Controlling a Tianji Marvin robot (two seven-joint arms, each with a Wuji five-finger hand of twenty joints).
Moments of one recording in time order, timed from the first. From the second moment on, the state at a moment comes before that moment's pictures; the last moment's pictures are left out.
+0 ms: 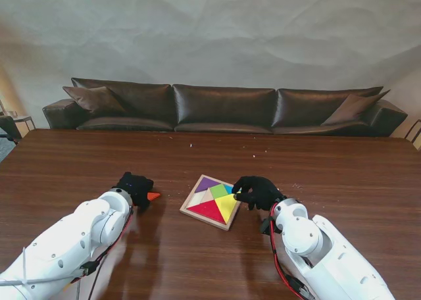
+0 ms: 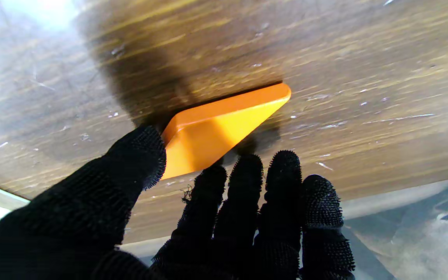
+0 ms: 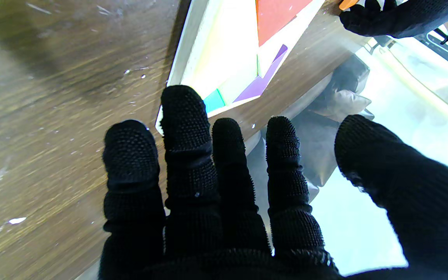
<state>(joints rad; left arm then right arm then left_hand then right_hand) 1.19 -1.02 -0.86 -1.22 1.02 0.14 -0.10 -1.38 -1.15 1.05 -1.40 -0.34 0.03 -0.01 0.66 -0.56 0.86 -0.12 0.60 0.24 0.38 0.54 0.84 0.25 0.26 0.54 0.66 0.31 0.56 0.71 0.26 0.24 1.21 0.82 0.29 -0.66 1.23 -0.16 0.72 -0.05 0.70 0.35 0.82 0.11 0.71 0.52 1.07 0.13 0.80 0.62 0.74 0.25 1.29 0.70</state>
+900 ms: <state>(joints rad) 1.18 -1.05 -0.85 -1.19 0.90 0.17 -0.03 -1.37 -1.15 1.05 -1.39 -0.32 0.03 0.00 0.87 -0.75 0.84 -0.19 0.73 0.19 0.66 0.60 0.99 0.27 0.38 1.23 0.97 0.27 0.62 0.92 0.58 0.26 1.32 0.70 0.29 -0.66 1.23 -0.16 0.72 -0.05 0.70 0.35 0.82 0.11 0.71 0.52 1.07 0.13 0.80 0.62 0.74 0.25 1.29 0.70</state>
